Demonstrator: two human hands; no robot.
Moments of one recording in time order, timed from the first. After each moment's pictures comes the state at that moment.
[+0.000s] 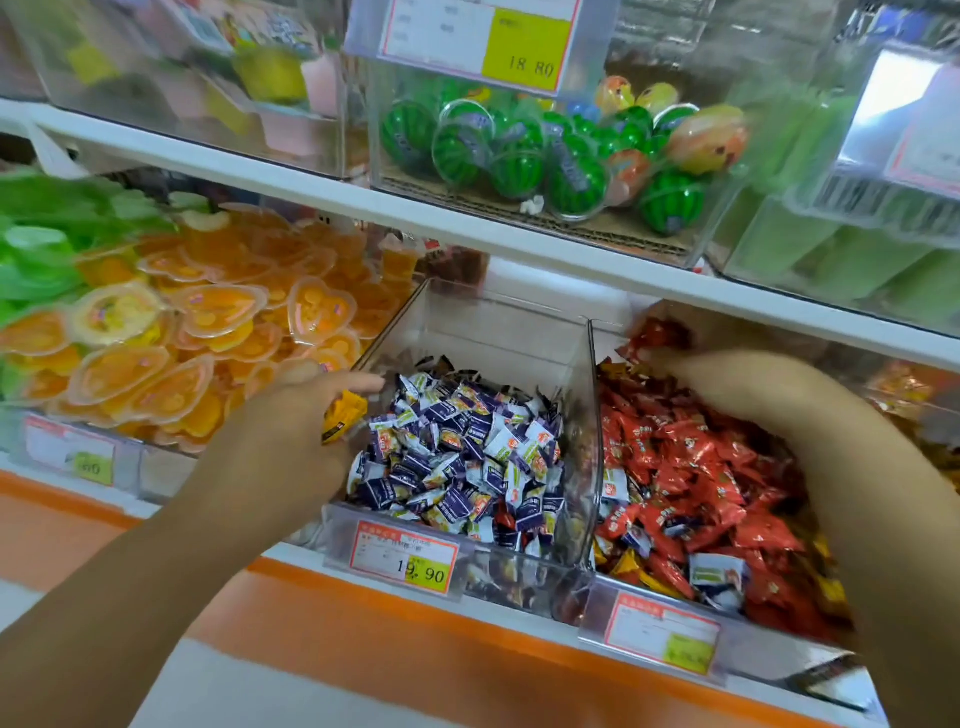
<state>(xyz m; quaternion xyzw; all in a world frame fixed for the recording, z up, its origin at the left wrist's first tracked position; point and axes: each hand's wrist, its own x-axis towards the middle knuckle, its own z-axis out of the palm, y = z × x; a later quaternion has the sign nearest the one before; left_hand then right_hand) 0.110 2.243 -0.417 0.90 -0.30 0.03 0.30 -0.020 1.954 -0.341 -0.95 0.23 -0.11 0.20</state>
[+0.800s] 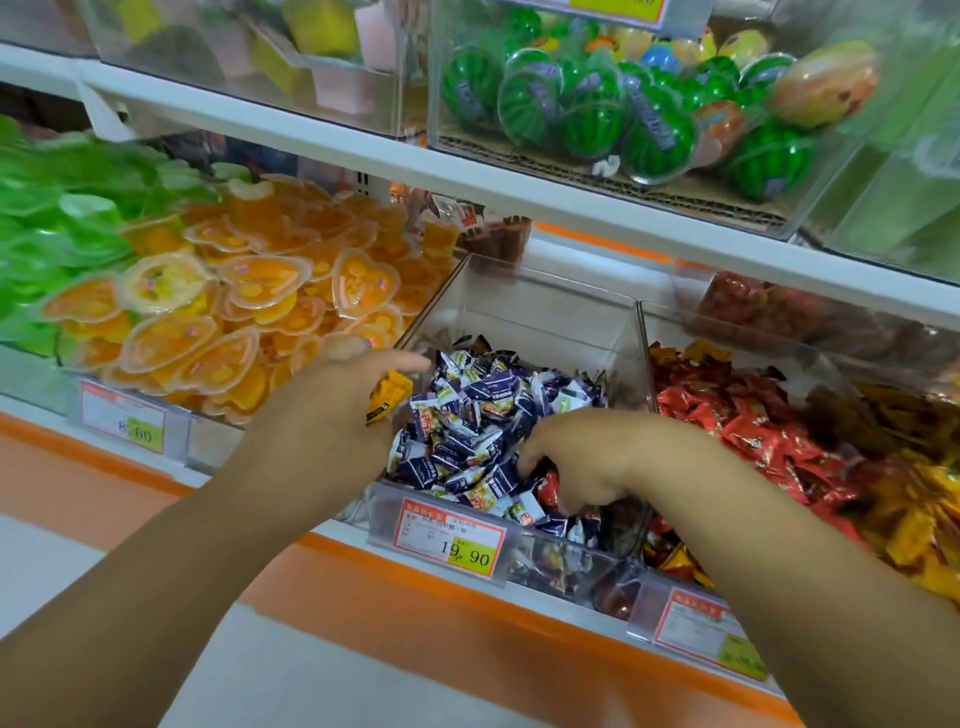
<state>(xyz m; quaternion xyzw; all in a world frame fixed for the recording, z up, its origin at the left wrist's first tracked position) 0.109 2.247 -0.419 0.89 -0.33 0.03 0.31 0.039 2.045 -0.407 -0.95 0.07 0.30 -0.03</state>
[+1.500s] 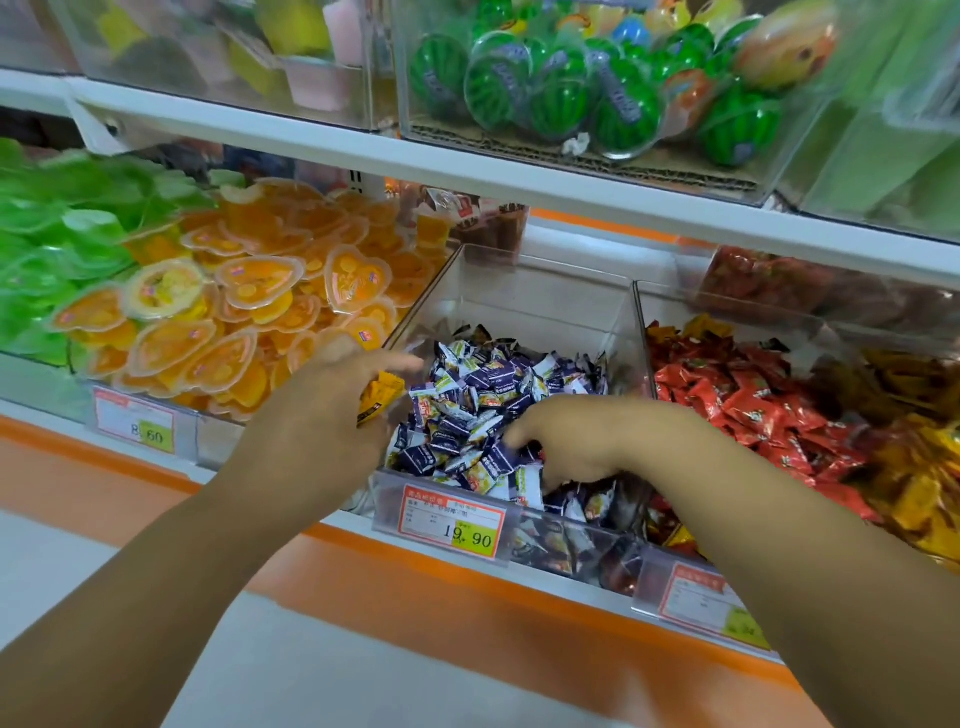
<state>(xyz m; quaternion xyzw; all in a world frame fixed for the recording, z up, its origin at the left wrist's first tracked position) 0.107 2.250 -0.423 0.89 -0.34 0.04 0.31 0.038 2.044 -0.412 -0.96 0.05 0.28 0.04</state>
